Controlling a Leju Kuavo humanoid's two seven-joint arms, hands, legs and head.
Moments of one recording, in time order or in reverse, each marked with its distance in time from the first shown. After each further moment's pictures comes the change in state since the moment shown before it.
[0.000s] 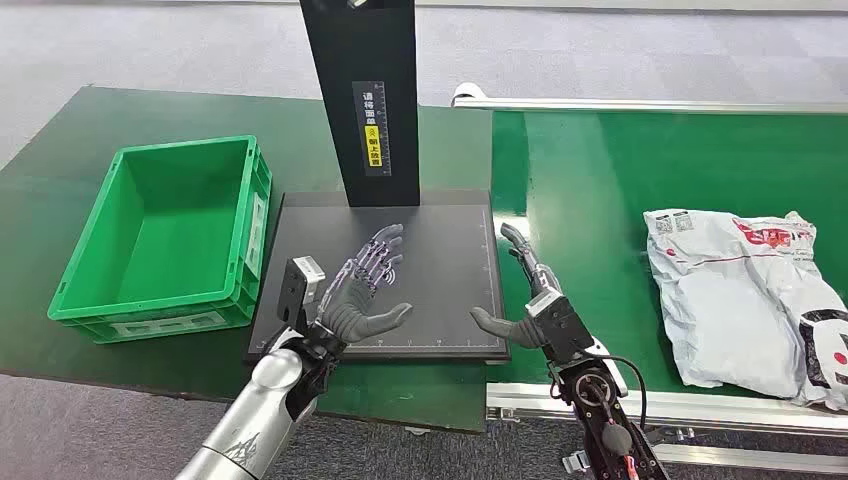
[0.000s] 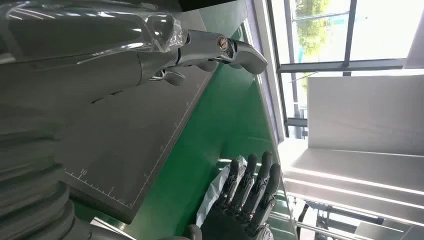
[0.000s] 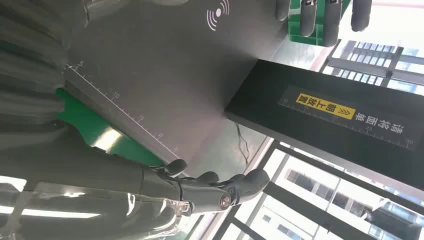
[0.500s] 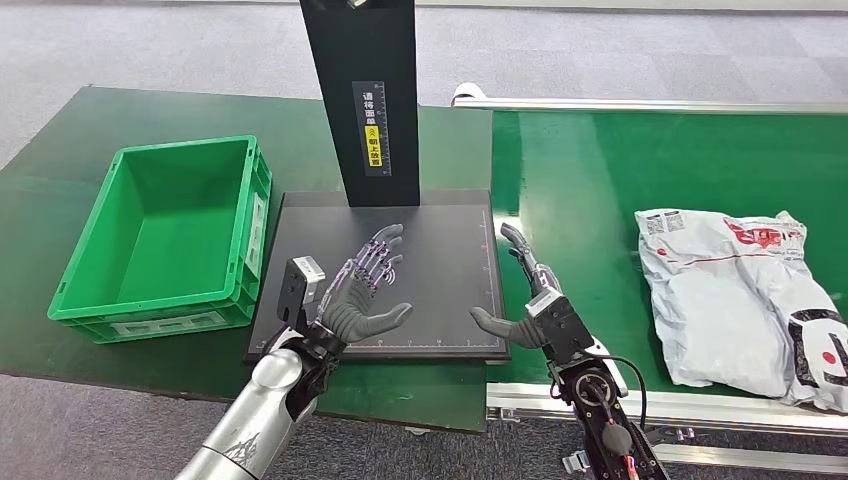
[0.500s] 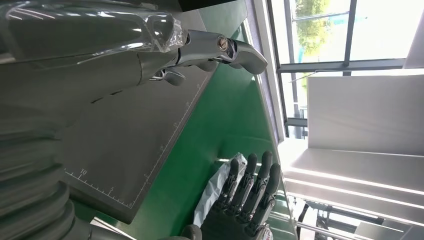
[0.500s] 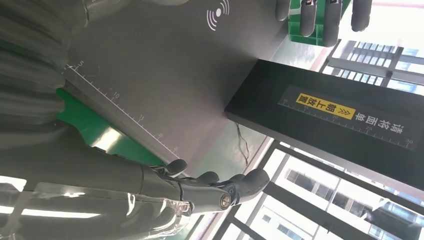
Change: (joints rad) left arm 0.000 0.000 0.000 0.000 0.000 0.000 0.000; right arm 0.000 0.000 0.000 0.000 0.001 -0.003 0.001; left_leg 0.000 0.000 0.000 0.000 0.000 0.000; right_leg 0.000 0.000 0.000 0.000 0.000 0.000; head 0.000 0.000
